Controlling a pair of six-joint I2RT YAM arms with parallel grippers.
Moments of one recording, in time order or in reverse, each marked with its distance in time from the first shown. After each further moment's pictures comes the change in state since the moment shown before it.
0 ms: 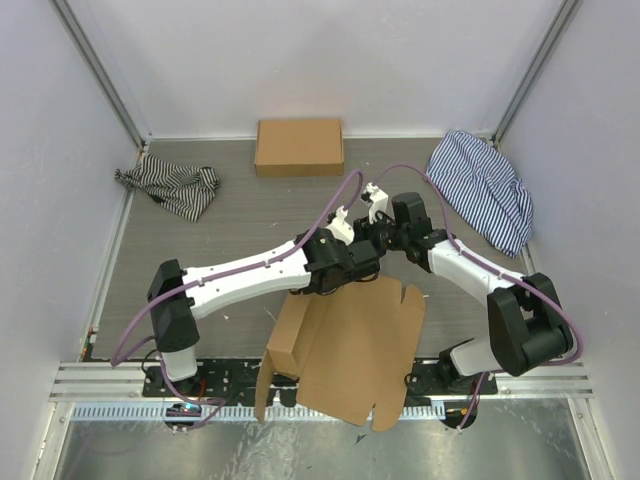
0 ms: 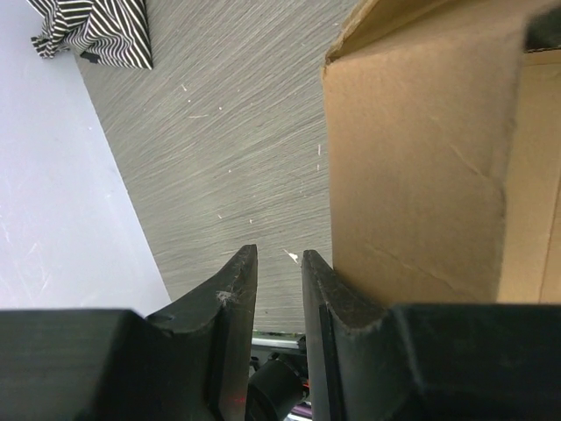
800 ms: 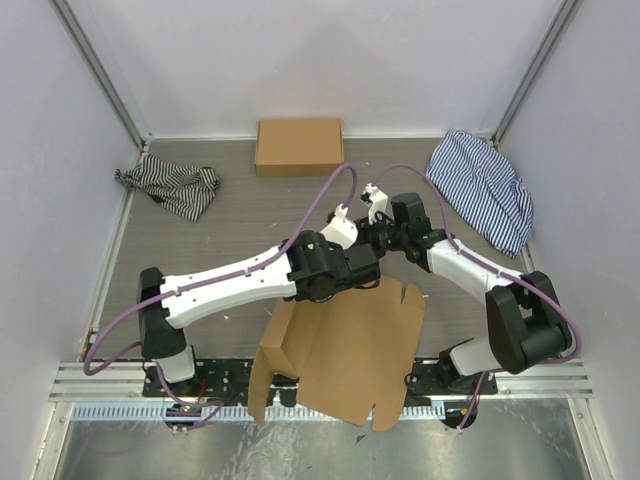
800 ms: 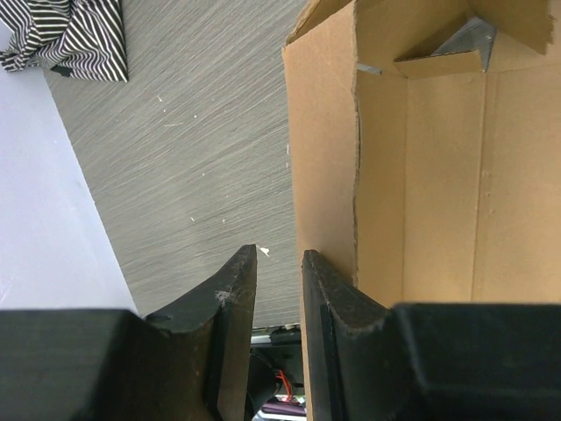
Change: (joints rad) left arm -0.074 -0.069 0.071 -0.041 0.026 -0.061; right arm 0.000 0.013 0.000 0.000 0.000 0.003
